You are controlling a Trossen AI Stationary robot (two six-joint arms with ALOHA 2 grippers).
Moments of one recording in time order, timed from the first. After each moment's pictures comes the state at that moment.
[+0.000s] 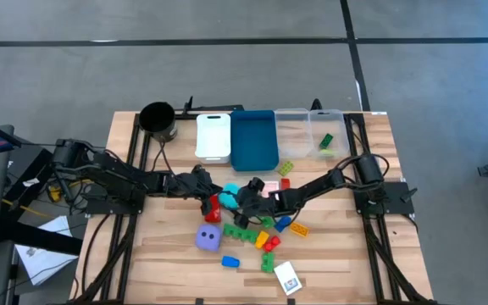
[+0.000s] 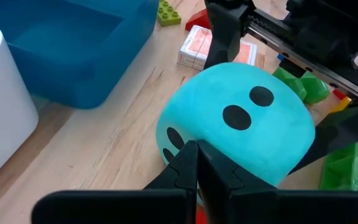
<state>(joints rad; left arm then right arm) -0.08 1.40 0.39 0.45 -0.27 -0.33 0.20 2.09 1.15 0.17 0.47 0.37</state>
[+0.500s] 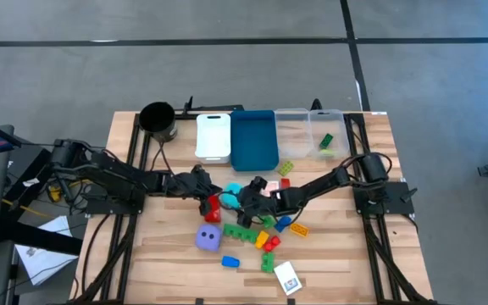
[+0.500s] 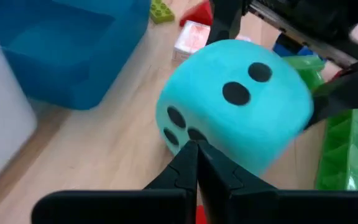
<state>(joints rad) -0.06 1.37 0.39 0.43 -0.26 -0.29 0.20 2.01 1.15 0.07 0.51 0.34</state>
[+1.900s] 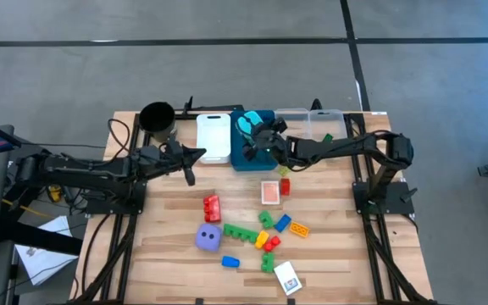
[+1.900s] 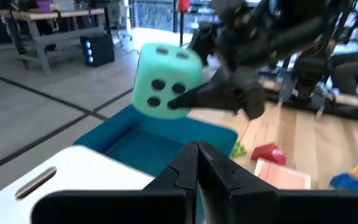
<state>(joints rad) 0.11 0.83 0.39 0.28 -0.40 -0.08 -0.17 1.75 1.15 0.09 0.71 0.14</state>
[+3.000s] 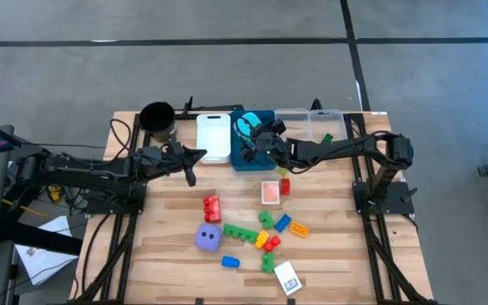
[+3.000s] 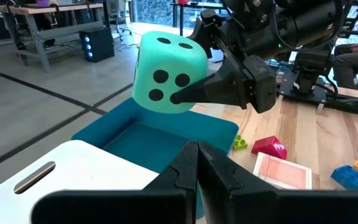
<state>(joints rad) 0.11 0.85 0.39 0.28 -0.40 -0.09 -0.15 1.75 1.15 0.11 0.71 0.15</state>
